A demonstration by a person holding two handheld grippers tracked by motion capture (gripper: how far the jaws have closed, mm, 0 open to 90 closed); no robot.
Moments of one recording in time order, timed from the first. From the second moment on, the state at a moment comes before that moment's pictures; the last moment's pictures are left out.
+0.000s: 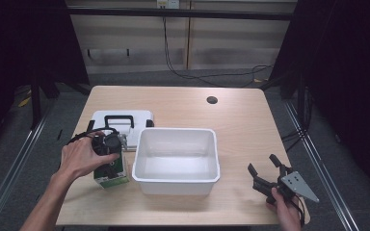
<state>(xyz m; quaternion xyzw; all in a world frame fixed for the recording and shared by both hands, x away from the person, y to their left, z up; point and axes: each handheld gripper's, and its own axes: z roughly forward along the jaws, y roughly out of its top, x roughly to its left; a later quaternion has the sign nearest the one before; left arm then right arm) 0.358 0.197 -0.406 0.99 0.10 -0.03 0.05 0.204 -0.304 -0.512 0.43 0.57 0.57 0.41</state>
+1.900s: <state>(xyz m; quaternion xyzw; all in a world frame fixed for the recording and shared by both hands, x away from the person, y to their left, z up) 0.353 0.190 -0.312 1.00 0.08 -0.02 0.03 0.204 -0.304 -0.511 0.43 0.57 0.57 0.41</state>
